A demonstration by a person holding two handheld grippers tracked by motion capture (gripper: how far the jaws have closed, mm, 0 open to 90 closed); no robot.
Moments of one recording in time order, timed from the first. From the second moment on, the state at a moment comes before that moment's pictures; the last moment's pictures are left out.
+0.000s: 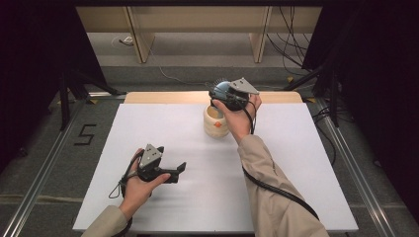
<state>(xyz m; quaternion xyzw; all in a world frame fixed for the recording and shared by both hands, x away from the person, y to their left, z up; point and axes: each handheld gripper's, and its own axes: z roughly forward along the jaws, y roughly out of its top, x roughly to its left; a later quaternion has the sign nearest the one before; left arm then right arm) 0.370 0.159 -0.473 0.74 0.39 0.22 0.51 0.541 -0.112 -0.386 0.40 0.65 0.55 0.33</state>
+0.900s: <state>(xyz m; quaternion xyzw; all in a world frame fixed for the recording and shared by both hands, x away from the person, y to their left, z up) 0.370 0.159 -0.474 0.74 0.39 0.22 0.50 0.534 -0.116 -0.389 0.39 0.67 0.54 0.31</state>
